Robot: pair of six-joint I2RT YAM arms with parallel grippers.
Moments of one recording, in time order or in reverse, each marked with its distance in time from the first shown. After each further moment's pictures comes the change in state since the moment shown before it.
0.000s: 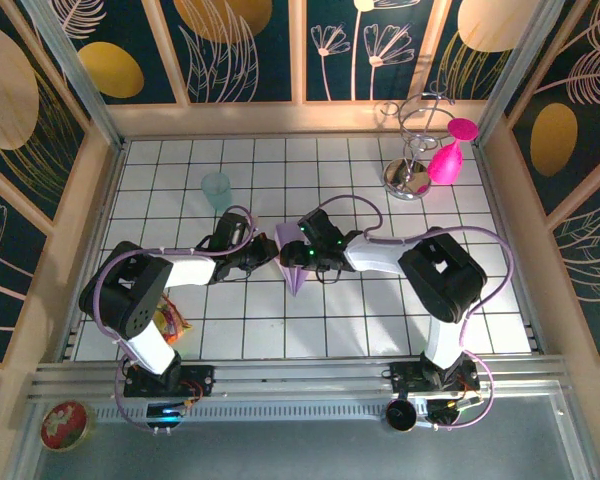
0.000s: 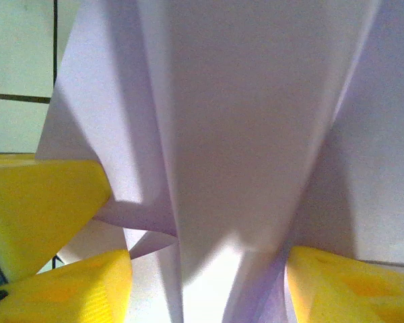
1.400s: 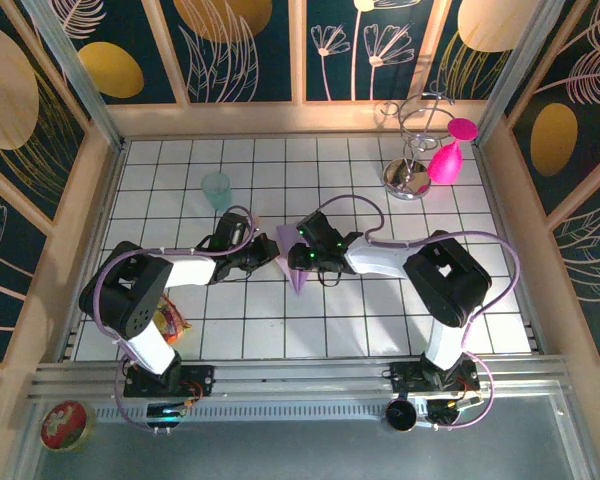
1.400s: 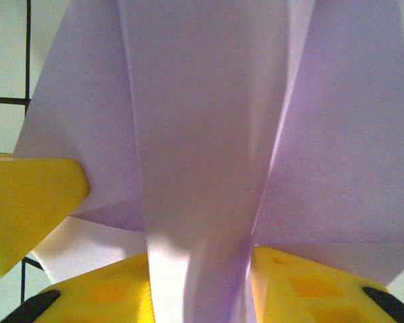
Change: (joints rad) left arm -0.001 0.000 0.000 -0.001 0.014 0.000; right arm 0.025 -0.027 0.007 -0.076 0.114 -0.006
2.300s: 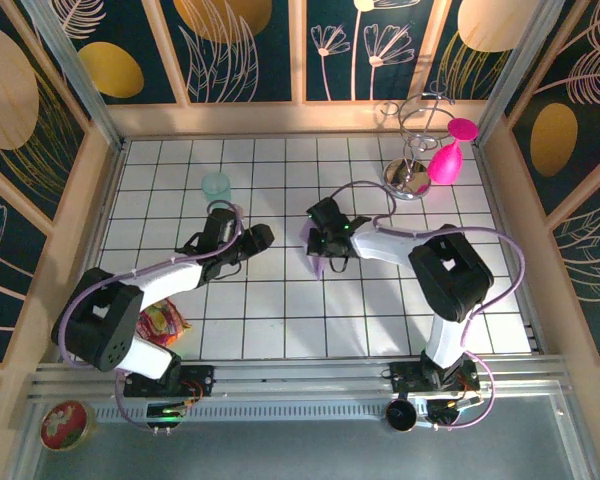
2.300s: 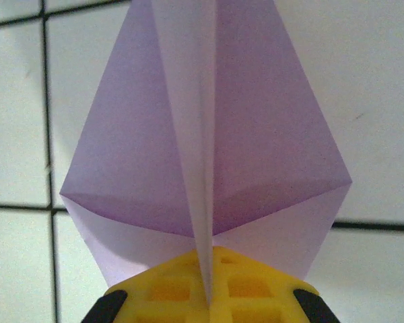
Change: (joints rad) left arm 0.014 -0.227 0.000 -0.189 -0.264 0.064; right arm -0.131 0.015 0.095 -0.161 0.135 -0.068
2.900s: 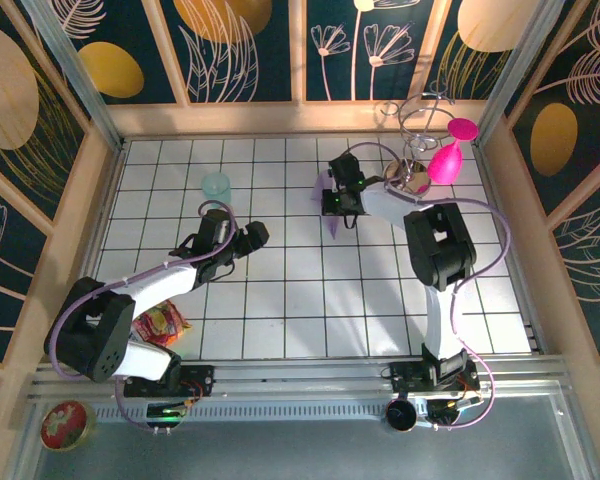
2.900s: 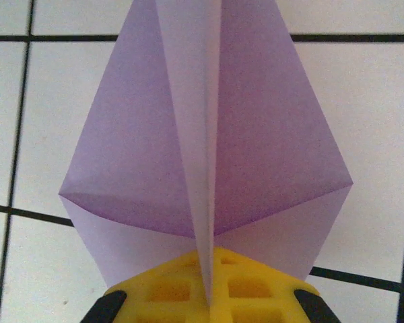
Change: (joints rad) left arm 0.010 -0.047 -0.017 -0.047 -0.087 0.026; right arm -0.217 0.253 0.368 -0.086 -0.118 -0.332
